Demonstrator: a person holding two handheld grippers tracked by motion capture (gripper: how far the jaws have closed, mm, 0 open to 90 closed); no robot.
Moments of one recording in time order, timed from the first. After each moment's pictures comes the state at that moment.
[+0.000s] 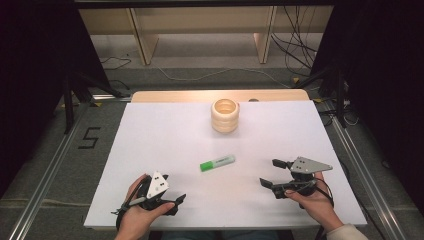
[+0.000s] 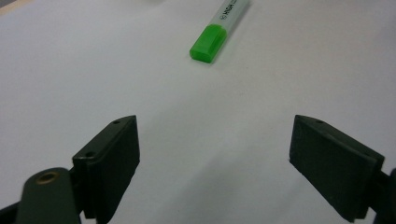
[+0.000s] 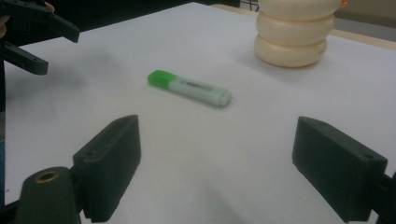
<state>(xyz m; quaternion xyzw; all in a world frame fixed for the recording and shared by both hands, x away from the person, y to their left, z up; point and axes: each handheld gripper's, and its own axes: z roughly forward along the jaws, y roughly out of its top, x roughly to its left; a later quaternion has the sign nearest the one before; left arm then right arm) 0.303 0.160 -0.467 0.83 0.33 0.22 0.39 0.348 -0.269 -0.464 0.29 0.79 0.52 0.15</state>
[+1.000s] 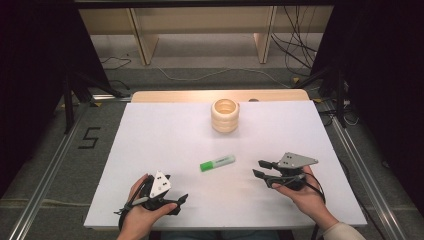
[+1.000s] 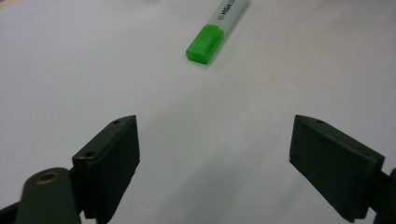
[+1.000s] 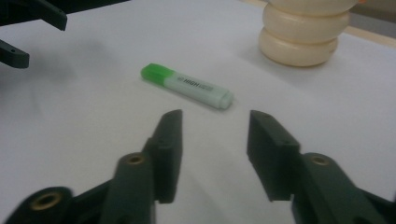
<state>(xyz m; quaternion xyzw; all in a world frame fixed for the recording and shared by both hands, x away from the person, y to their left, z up) 0.304 0.153 -0.469 0.83 0.34 0.21 0.38 0.364 -0.244 -0.463 0.28 0.81 0.48 0.15</state>
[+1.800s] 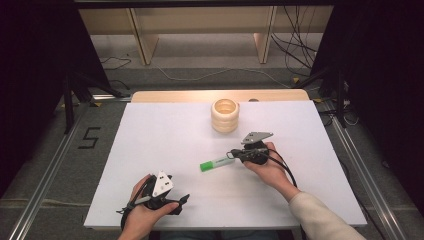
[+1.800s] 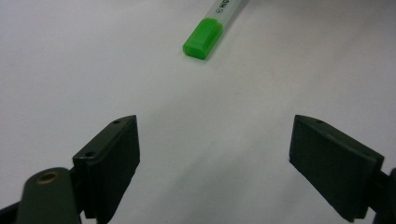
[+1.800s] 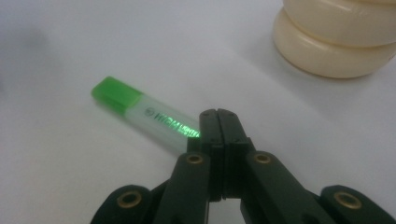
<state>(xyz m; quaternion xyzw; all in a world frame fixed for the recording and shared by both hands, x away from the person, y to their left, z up) 0.308 0.150 -0.474 0.84 0.34 0.21 0.38 0.441 -0.165 -0.470 0.31 0.85 0.41 0.13</state>
